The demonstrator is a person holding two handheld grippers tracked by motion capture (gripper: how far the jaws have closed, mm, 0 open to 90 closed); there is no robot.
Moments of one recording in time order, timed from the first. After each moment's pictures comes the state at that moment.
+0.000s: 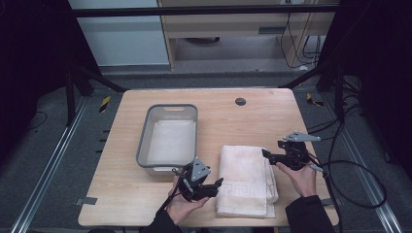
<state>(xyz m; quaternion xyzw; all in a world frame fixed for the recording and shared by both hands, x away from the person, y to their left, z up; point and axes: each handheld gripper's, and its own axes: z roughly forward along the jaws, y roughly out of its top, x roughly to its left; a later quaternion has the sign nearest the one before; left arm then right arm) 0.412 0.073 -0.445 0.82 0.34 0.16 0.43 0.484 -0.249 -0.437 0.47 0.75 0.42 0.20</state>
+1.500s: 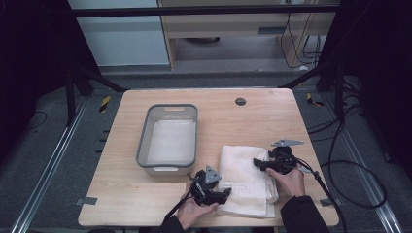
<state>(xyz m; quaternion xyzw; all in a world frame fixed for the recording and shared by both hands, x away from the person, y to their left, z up) 0.421 0.047 -0.495 0.84 0.35 0.11 0.39 0.498 -0.233 -0.486 0.49 0.77 0.38 0.14</state>
